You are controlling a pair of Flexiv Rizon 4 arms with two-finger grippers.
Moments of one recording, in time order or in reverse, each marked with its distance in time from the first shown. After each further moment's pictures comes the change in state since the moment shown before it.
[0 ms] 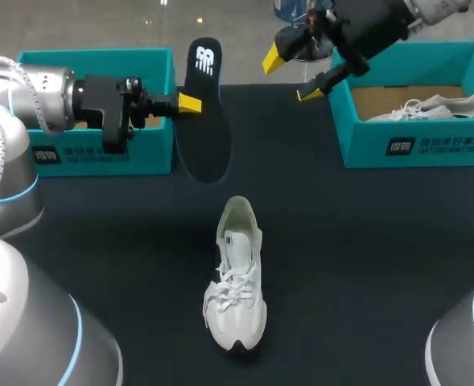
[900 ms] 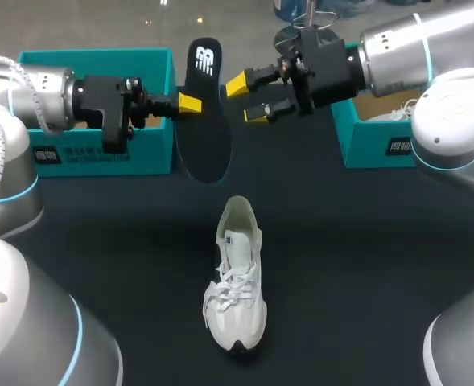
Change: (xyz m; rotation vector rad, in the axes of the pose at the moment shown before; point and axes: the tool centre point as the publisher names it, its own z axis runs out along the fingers) left arm 0.000 0.000 0.000 0.000 0.000 0.000; right arm 0.005 0.011 0.083 -0.107 0.317 -0.126
